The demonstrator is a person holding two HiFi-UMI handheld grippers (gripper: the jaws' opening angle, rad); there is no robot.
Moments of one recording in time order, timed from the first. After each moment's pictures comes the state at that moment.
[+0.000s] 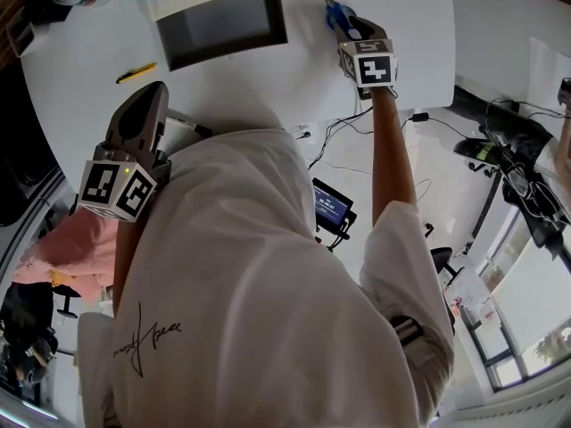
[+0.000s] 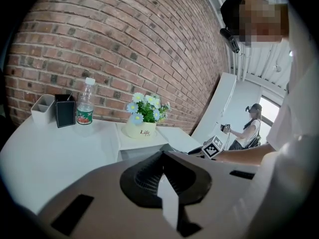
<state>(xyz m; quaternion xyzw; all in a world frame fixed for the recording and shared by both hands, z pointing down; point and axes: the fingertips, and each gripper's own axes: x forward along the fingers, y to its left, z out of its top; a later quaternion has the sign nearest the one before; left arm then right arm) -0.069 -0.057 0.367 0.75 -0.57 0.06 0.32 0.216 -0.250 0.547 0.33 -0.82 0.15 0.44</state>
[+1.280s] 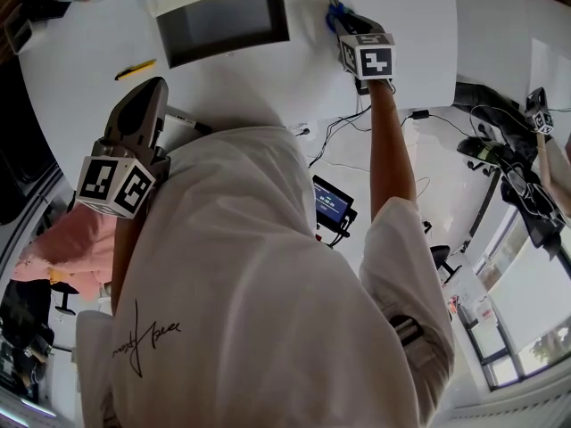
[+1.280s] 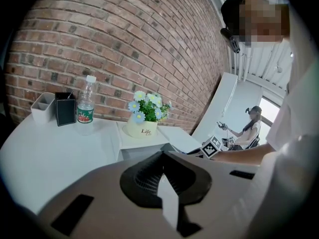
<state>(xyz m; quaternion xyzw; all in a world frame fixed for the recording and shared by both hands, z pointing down) -0.071 -0.058 0.373 0.75 -0.57 0.07 0.33 0.212 -0.254 0.560 0.33 -0.81 0.18 0.44</state>
